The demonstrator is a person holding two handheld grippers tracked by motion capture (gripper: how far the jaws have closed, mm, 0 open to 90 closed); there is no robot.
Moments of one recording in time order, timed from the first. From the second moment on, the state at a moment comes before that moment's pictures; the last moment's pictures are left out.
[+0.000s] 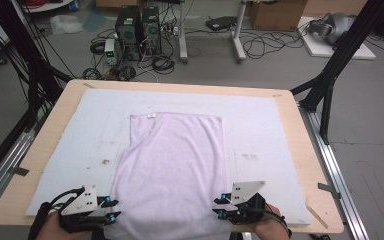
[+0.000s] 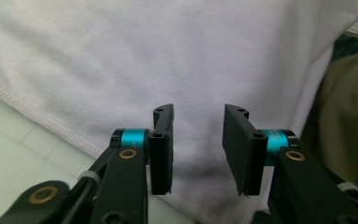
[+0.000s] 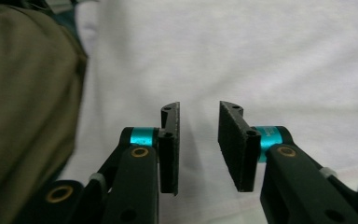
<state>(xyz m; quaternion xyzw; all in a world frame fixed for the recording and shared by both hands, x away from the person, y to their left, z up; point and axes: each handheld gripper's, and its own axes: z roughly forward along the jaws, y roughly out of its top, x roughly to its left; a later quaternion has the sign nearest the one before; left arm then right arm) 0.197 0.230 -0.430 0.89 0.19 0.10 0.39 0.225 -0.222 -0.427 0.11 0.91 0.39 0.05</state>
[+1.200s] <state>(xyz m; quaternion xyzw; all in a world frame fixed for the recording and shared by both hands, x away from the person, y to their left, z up) 0.235 0.233 -0.434 0.87 0.23 0.12 0.41 0.244 -0.240 -0.438 0.14 0.90 0.41 0.02</state>
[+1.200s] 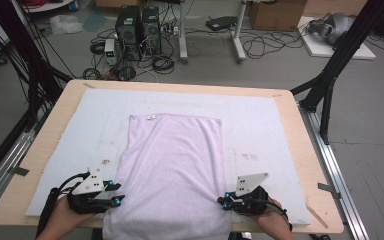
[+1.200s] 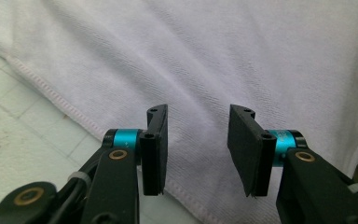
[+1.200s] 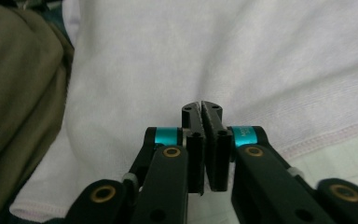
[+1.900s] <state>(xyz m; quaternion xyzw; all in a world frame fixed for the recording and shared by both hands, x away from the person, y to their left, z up) 0.300 0.233 -0.423 0.84 0.29 0.13 0.44 0.307 -0.241 -0.423 0.22 0.86 0.44 0.09</state>
